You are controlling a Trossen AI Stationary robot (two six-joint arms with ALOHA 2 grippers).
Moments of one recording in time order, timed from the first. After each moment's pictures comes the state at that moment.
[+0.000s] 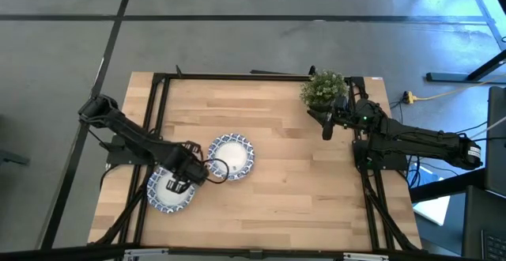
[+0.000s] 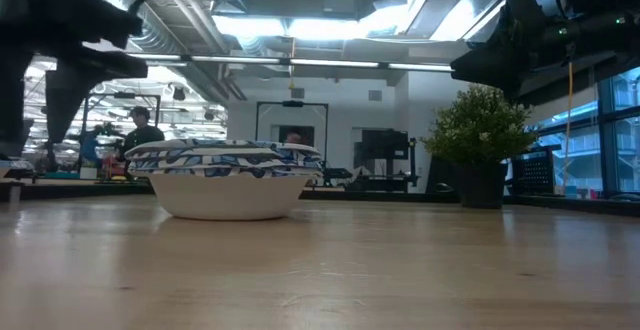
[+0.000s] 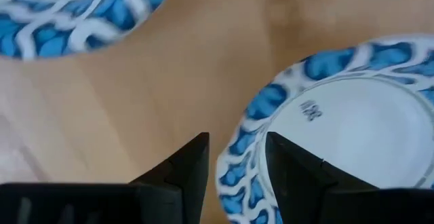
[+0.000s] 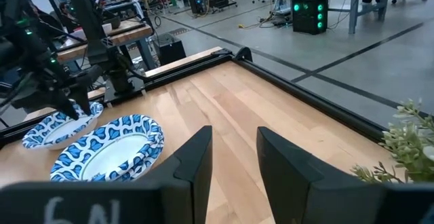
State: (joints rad) left arm -0.45 1.43 0.92 -1.09 -0.09 -0.17; right arm -0.38 0.59 0.27 0.19 -0.03 0.23
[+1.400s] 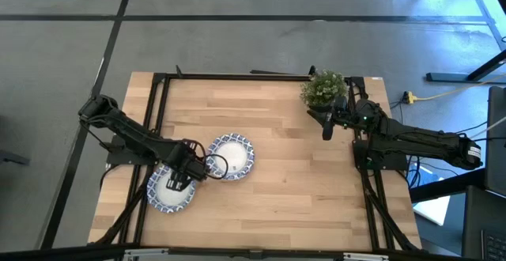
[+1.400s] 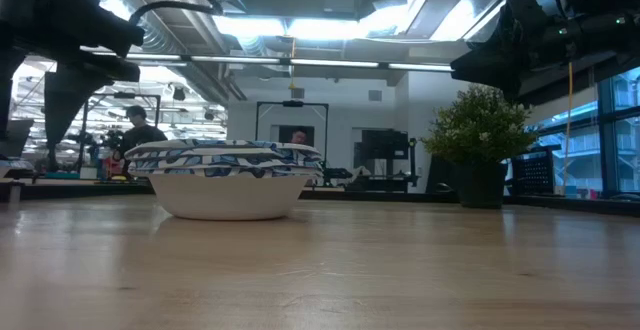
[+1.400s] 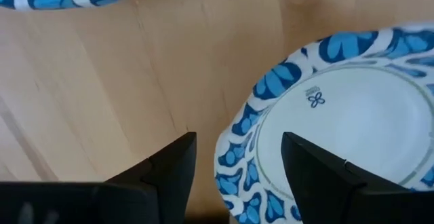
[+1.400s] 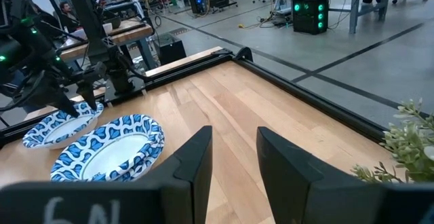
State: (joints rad) left arm -0.42 1.43 0.92 -1.13 -0.06 -0.24; right arm -0.38 0.59 0.27 0.19 -0.03 0.23
